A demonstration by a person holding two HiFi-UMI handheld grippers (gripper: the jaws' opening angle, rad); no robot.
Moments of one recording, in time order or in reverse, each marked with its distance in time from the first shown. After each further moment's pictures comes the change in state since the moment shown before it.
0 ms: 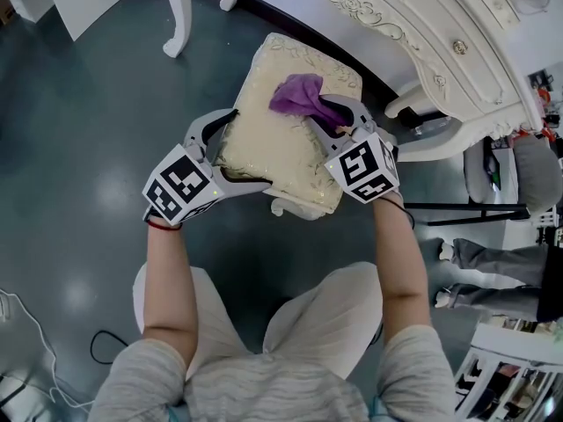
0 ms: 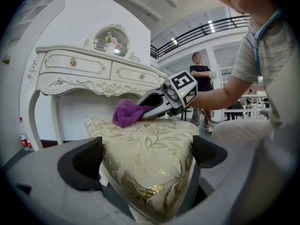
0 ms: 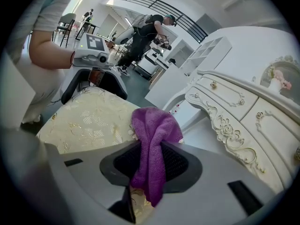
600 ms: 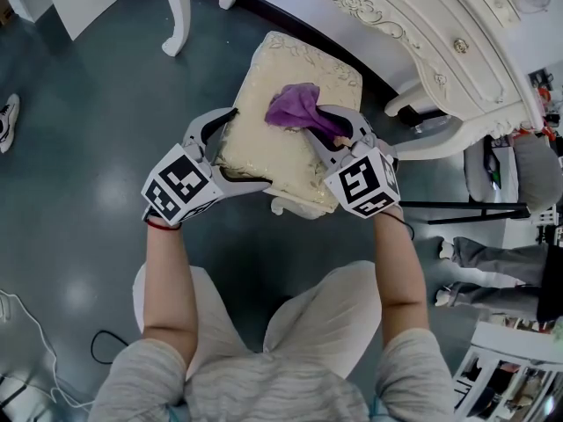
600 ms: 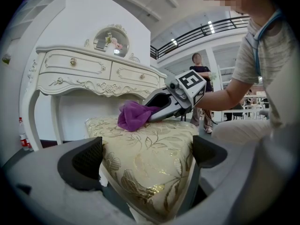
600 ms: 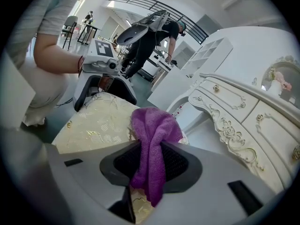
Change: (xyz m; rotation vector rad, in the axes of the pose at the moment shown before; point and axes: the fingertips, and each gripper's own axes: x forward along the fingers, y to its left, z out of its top) left arm -0.001 0.000 0.001 -0.001 -0.007 -0.004; right arm -0.015 0.022 0.008 0.009 -0.018 0.027
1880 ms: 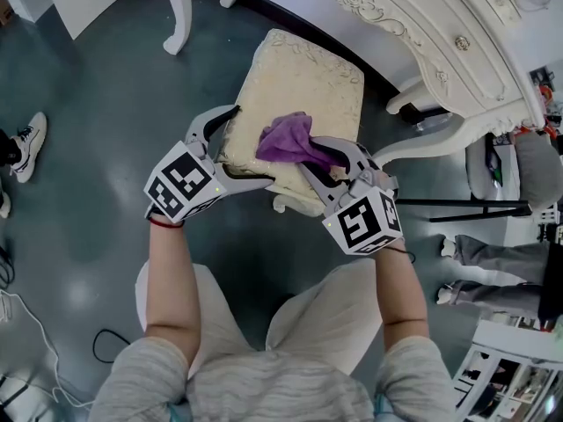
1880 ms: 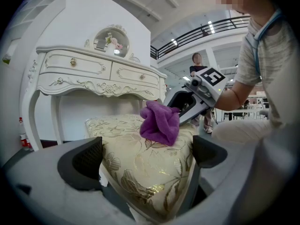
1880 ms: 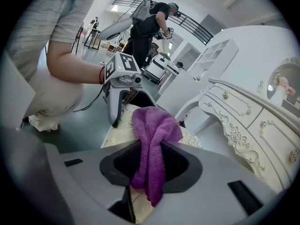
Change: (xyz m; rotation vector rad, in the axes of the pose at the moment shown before) left arm 0.000 0.000 0.000 -0.001 -0.002 0.002; right arm -0.035 0.056 0.022 -0.017 -0.021 0.081
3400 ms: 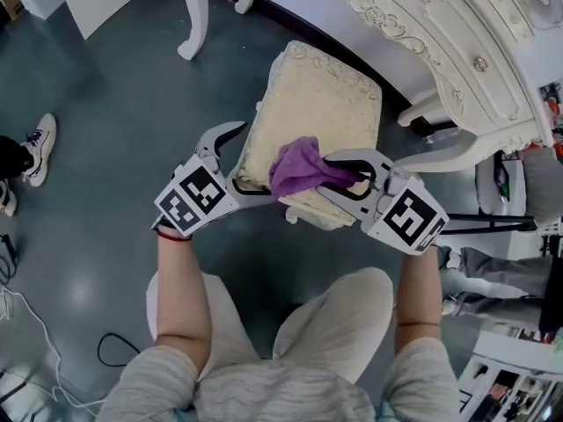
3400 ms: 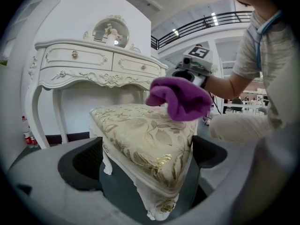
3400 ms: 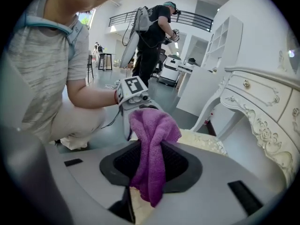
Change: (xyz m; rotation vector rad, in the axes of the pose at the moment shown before) left arm -0.015 0.008 -0.028 0.008 0.128 -0.001; right arm -0.009 0.007 0.034 0.157 -0.108 0.361
